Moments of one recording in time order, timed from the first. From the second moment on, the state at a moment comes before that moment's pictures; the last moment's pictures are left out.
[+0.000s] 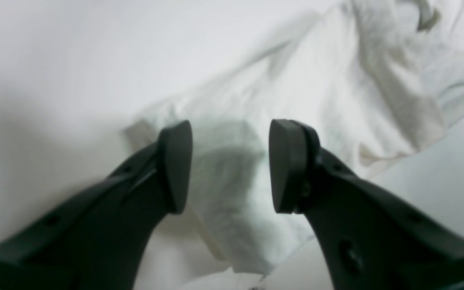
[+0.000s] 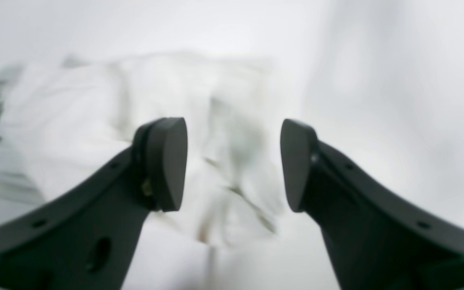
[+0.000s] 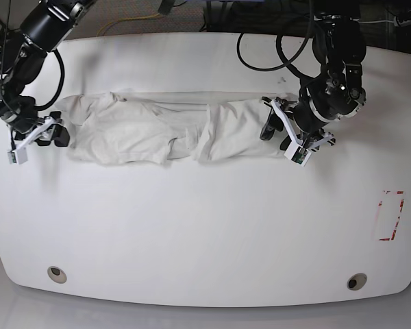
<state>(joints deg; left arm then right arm) 7.2 -7.0 -5.7 105.8 -18.8 -31.6 54.3 3.9 19.5 45.7 84.8 42.2 41.0 -76.4</state>
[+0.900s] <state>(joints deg) 7.2 -7.6 -5.8 97.1 -18.5 -31.6 53.5 3.4 15.9 47.0 68.3 51.4 40.7 -75.1</state>
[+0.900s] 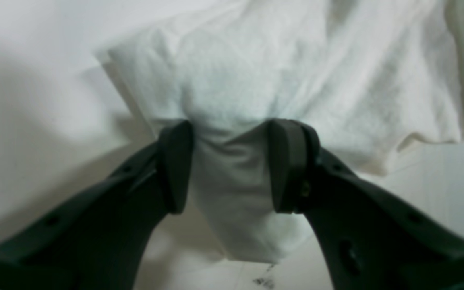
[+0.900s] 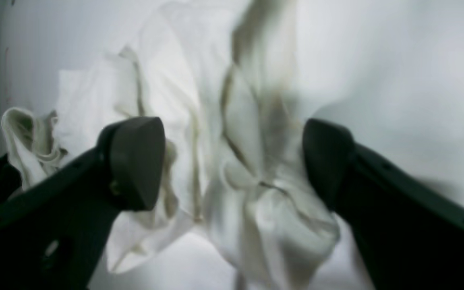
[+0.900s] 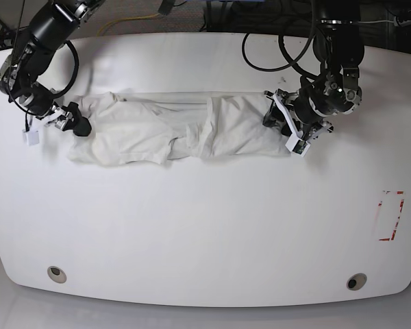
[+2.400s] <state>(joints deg) 7.4 -6.5 0.4 97.0 -18.4 -31.2 53.4 -7.1 1.5 27.4 112.8 53.7 40.9 -80.2</state>
